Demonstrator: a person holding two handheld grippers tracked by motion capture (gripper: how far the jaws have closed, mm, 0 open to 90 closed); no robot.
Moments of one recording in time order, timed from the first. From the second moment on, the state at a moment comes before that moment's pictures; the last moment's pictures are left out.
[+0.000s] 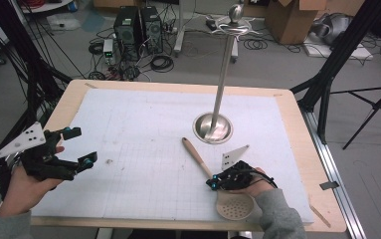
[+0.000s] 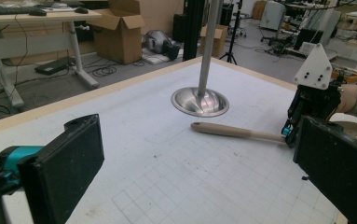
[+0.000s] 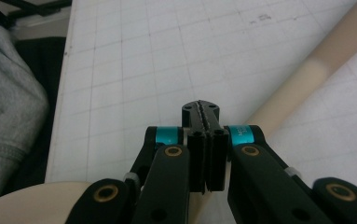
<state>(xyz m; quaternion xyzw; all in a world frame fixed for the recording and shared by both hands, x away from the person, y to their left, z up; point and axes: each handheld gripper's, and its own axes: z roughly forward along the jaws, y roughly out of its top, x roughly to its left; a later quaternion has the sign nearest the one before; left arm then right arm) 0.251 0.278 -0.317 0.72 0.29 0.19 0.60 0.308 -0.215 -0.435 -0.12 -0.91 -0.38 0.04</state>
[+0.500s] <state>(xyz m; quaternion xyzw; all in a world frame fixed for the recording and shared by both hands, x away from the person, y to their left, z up) 0.253 0.277 -0.319 0.72 0.30 0.19 0.60 0.308 -0.249 -0.433 -0.13 -0.92 -0.37 0.02</state>
